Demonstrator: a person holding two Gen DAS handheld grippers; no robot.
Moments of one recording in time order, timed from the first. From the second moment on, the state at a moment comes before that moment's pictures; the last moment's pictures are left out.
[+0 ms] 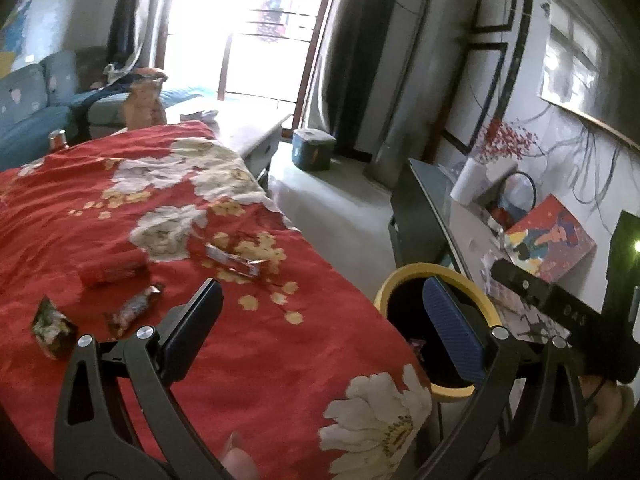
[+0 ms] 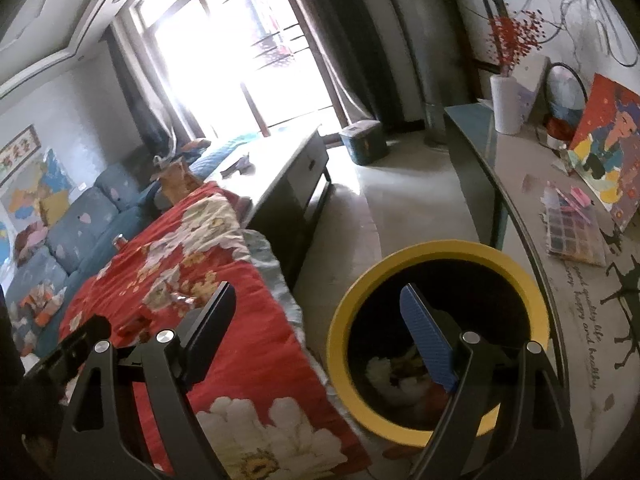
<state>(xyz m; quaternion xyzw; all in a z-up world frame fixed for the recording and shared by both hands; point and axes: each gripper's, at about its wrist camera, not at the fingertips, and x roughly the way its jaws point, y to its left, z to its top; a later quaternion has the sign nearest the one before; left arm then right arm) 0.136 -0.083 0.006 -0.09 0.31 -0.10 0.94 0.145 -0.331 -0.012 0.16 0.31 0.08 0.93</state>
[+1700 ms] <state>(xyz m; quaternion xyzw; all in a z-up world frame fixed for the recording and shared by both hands) 0.107 0.110 -0.005 -0.18 0.27 0.10 0.94 0.143 -0.128 -0.009 0.04 0.34 0.24 0.91</state>
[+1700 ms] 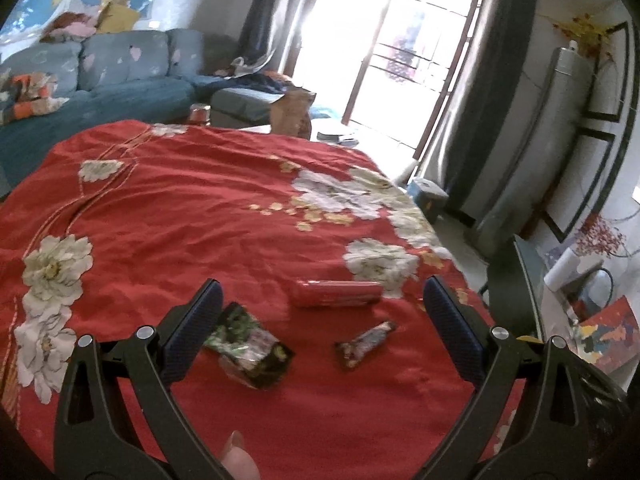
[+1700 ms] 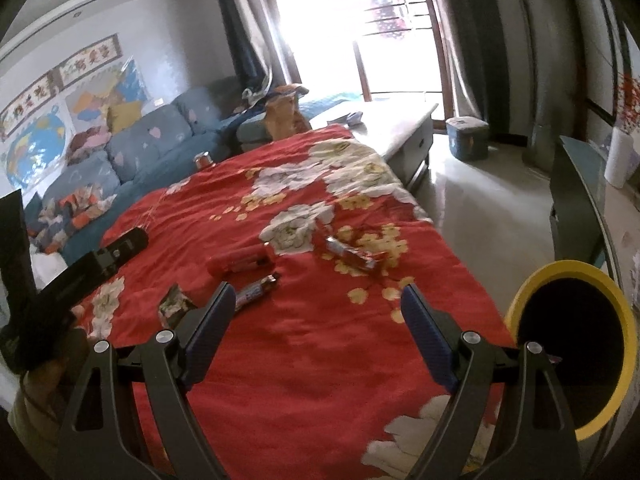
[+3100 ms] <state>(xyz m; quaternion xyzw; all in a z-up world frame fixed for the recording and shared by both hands) 0.130 0.166 -0.092 -0.26 0.38 0.11 0.88 0.232 -0.014 -0.099 0.01 0.48 0.27 0.84</state>
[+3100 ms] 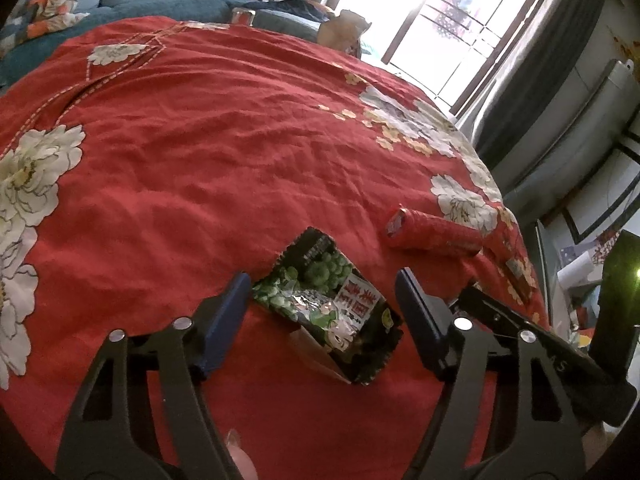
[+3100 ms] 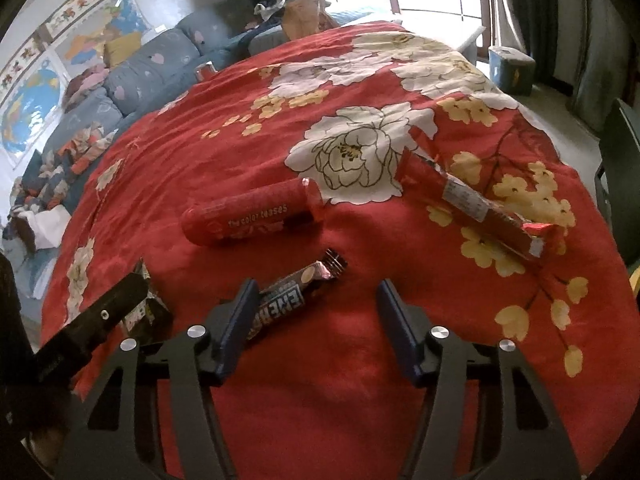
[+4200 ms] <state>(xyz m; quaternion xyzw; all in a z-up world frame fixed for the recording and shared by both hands) 0.129 0.139 -0.078 -0.24 0.37 0.06 0.90 0.207 -0.063 -0.080 0.08 0.44 0.29 0.85</state>
